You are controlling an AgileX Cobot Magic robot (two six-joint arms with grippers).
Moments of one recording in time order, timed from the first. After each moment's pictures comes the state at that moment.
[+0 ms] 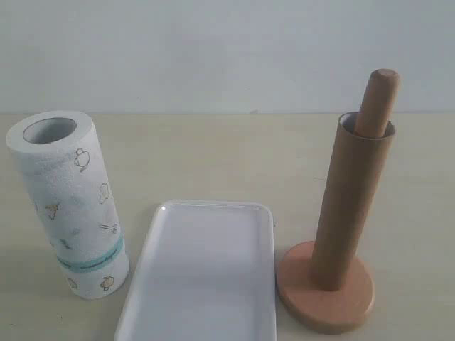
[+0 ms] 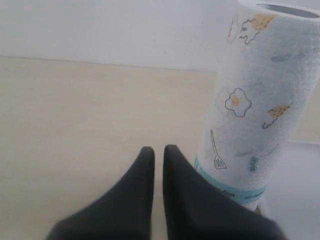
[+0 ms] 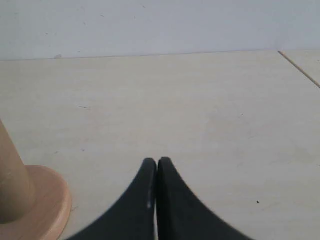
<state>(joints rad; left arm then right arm) -0.06 0.00 0.00 -0.14 0.30 0.01 -0.01 0.00 0.00 0.04 0.34 0.00</state>
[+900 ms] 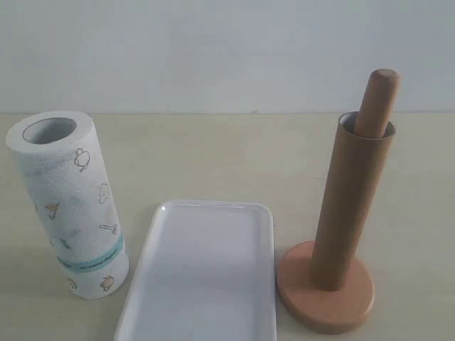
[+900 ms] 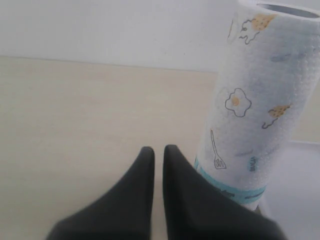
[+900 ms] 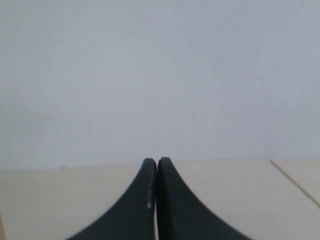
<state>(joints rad) -0.06 0.00 0.00 -0.14 0.30 0.01 -0.01 0.00 0.00 0.04 -0.06 0.00</state>
